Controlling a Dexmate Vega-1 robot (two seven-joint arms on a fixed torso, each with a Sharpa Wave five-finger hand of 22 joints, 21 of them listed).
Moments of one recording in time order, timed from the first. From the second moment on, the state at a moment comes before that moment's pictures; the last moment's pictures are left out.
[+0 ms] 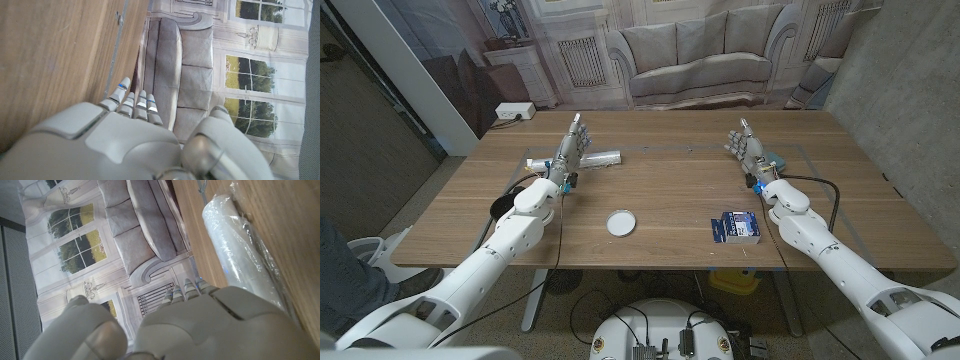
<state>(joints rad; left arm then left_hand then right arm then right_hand) 0.83 0.53 0.37 -1.34 -0.64 -0.25 -0.01 0.39 -0.08 0.06 0.13 0.30 -0.11 0.04 0.20 0.18 -0.09 -0.01 0.20 0.18 -0.12 0.01 0.19 0.18 -0.13 -0.03 0.19 0.17 -0.79 -0.47 -0.37 -1.19 0.67 0.30 0.06 0.30 -0.03 0.14 0.03 0.22 0.17 0.10 0.20 0.19 0.19 0.09 0.21 0.18 0.08 0.04 0.20 0.18 0.08 -0.04 0.58 0.17</state>
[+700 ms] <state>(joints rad) 0.84 0.56 0.37 -1.42 -0.60 -0.23 0.04 0.41 -0.05 0.07 0.12 0.30 -0.08 0.04 0.20 0.18 -0.06 -0.02 0.20 0.18 -0.09 0.00 0.19 0.18 -0.12 -0.04 0.19 0.17 -0.83 -0.49 -0.35 -1.24 0.69 0.28 0.02 0.31 -0.02 0.14 0.03 0.22 0.17 0.10 0.20 0.19 0.20 0.09 0.22 0.18 0.09 0.05 0.20 0.18 0.09 -0.04 0.58 0.17</state>
